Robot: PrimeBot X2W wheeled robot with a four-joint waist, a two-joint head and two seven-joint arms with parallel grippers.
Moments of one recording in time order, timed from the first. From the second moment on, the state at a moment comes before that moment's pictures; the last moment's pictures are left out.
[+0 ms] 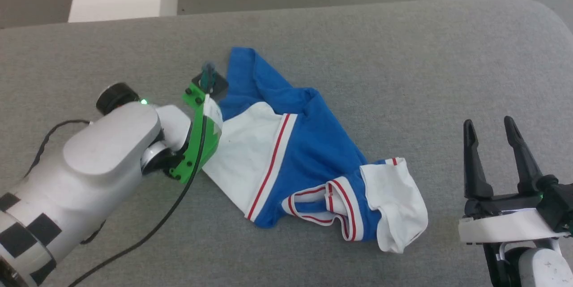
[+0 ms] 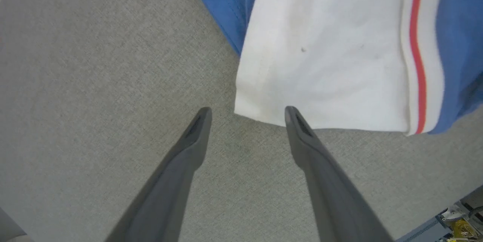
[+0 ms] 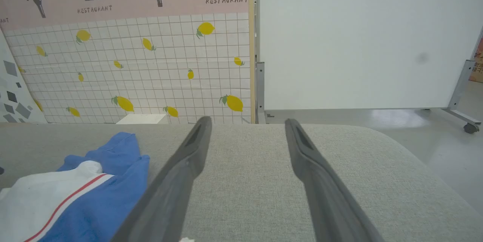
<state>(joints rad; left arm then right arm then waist) -1.07 0.57 -1.28 0.45 -0.95 -0.13 0.79 -0.04 -0.05 -0.07 -0.06 0.10 0.13 -0.26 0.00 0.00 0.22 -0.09</state>
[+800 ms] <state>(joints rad) -0.97 0.68 -1.25 0.35 -1.04 -0.13 0.44 -0.05 -0.05 -0.11 -0.05 0.10 0.13 -0.26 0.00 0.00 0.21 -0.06</state>
